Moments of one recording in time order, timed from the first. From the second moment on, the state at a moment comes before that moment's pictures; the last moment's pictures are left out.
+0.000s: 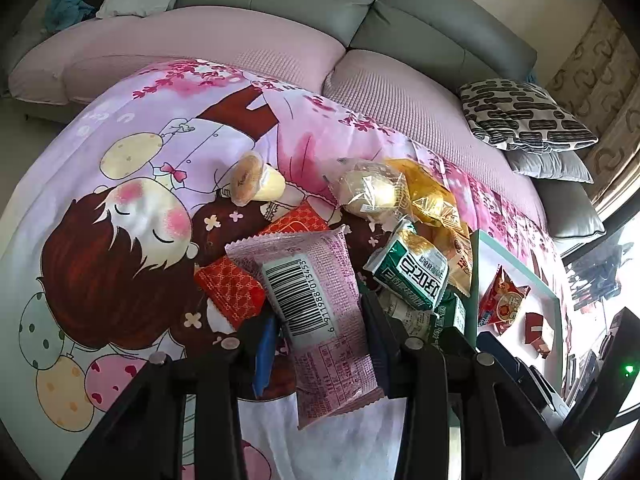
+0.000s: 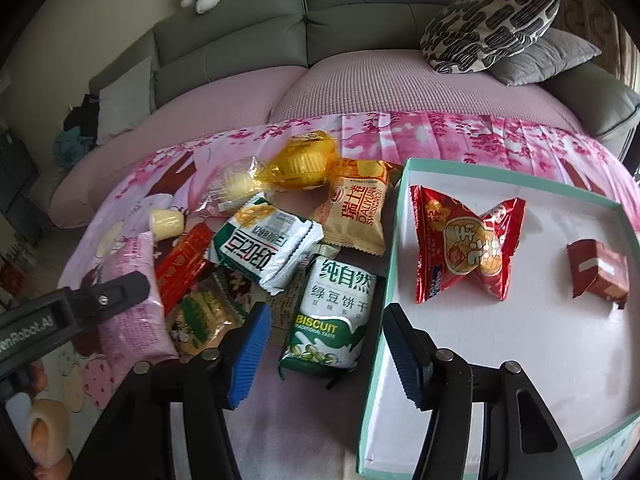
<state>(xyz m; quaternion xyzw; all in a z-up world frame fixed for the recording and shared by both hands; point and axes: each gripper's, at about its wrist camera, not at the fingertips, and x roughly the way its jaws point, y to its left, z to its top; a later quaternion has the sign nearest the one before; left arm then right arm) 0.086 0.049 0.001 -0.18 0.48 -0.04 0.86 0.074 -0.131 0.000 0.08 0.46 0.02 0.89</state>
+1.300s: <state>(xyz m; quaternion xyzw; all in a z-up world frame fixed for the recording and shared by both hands) 0.088 0.044 -0.003 -0.17 0.49 -0.05 0.85 0.098 -0.116 -0.014 0.06 0.47 0.05 0.88</state>
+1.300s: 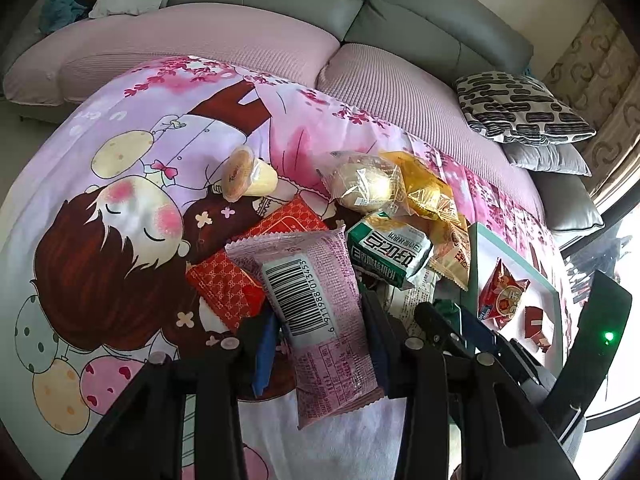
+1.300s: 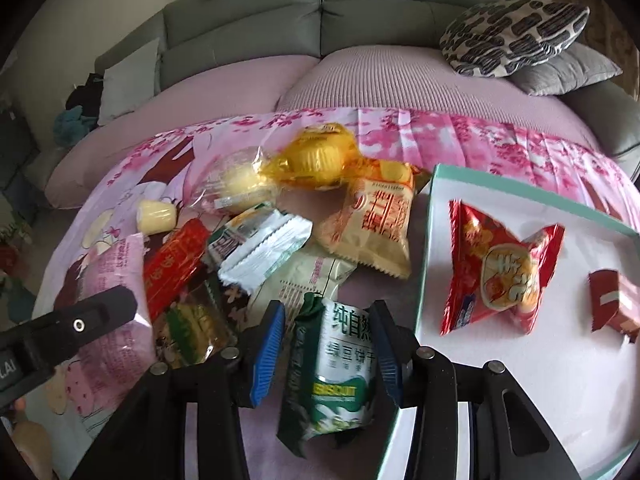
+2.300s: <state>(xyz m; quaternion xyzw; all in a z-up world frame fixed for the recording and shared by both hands) 0.085 0.034 -0.008 -0.17 0.50 -0.05 0.85 0.066 -0.122 -0.001 0.05 0.49 0.04 0.87</state>
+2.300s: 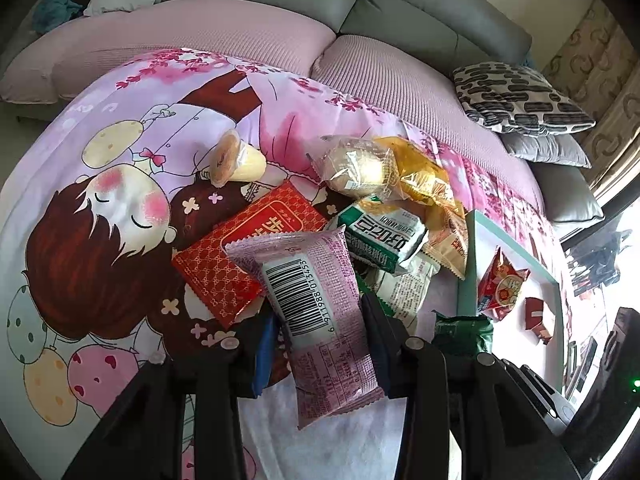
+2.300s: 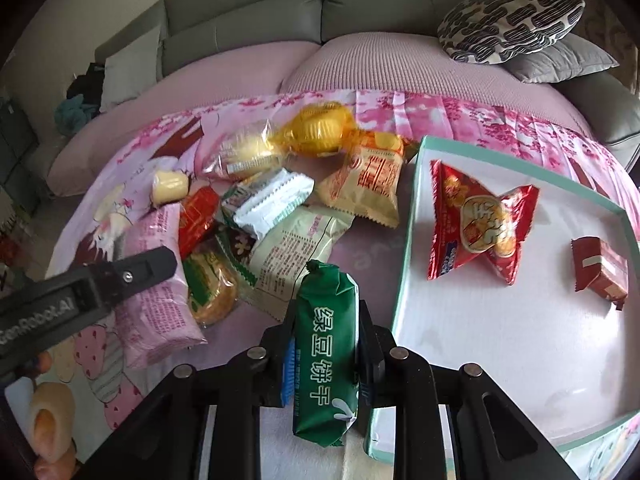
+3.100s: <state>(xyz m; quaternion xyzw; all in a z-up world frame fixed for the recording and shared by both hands) 0.067 -0.085 0.032 -0.11 0.45 -0.20 0.86 0.027 -0.256 0.042 0.14 0.42 -0.10 0.89</state>
